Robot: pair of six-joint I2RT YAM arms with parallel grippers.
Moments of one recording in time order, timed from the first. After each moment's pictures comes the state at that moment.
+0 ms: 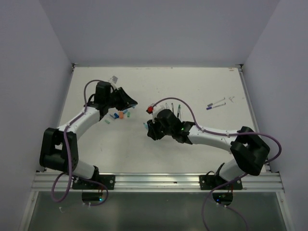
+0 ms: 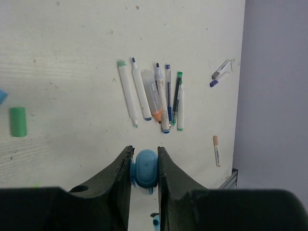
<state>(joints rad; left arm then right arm) -0.23 1.49 0.93 -0.07 0.46 -0.79 0.93 1.52 0.88 -0.03 -0.01 0.28</state>
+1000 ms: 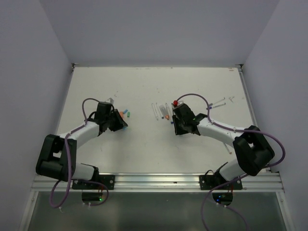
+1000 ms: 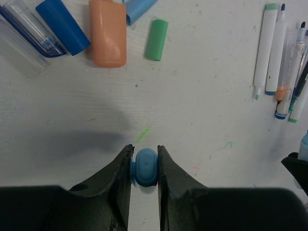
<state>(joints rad) -0.23 1.38 0.62 -0.12 0.20 -0.67 0.66 1.50 0.86 -0.38 0.15 0.40</state>
